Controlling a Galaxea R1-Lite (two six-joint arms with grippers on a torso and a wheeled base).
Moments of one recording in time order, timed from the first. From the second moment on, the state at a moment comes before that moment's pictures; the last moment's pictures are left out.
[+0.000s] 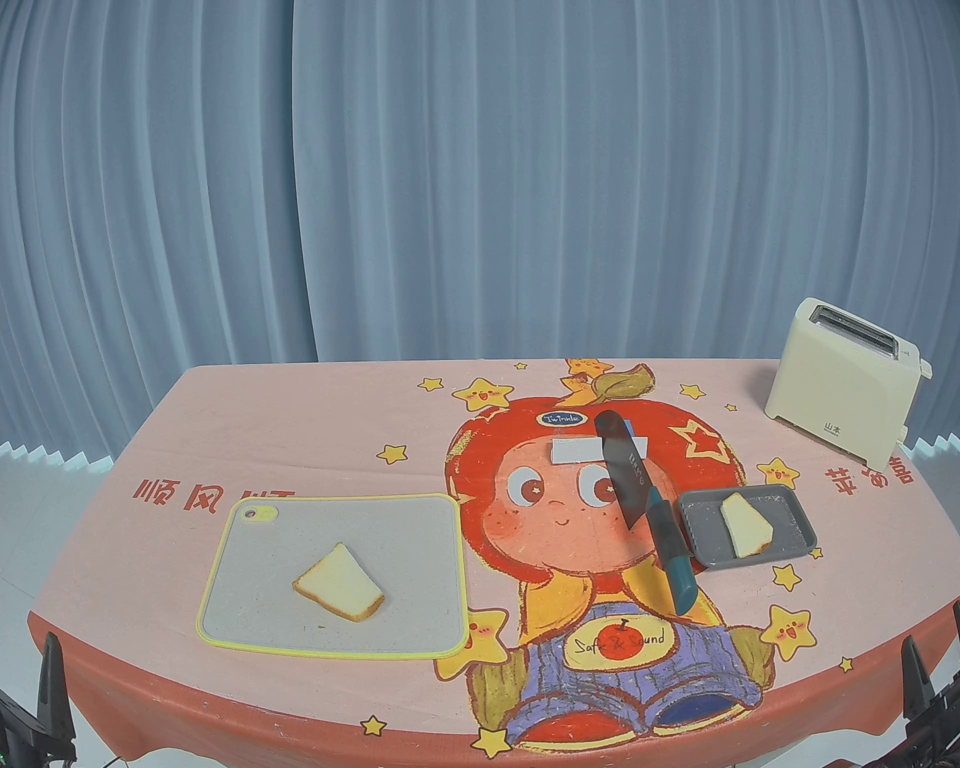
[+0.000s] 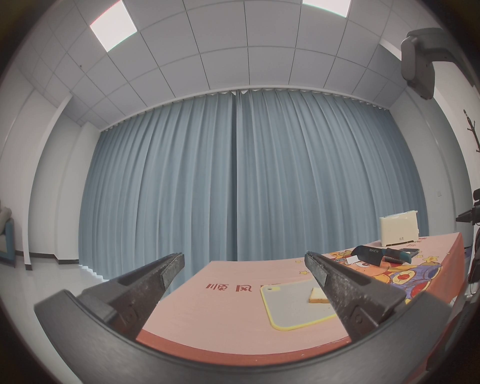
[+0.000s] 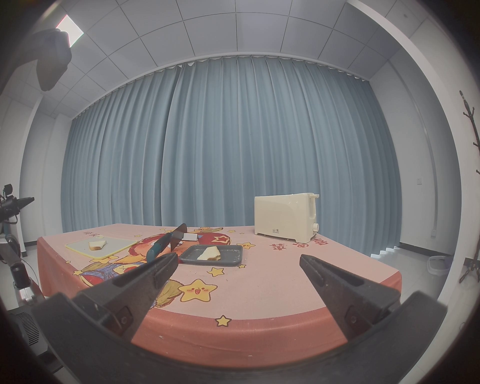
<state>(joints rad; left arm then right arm) 0.01 0.02 -0.02 -0.27 0.04 0.04 0.00 0.02 -0.02 -0.01 0.00 0.04</state>
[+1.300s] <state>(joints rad) -0.06 0.41 -0.34 0.10 -0.17 0.01 0.00 0.02 -0.02 -0.01 0.00 0.04</state>
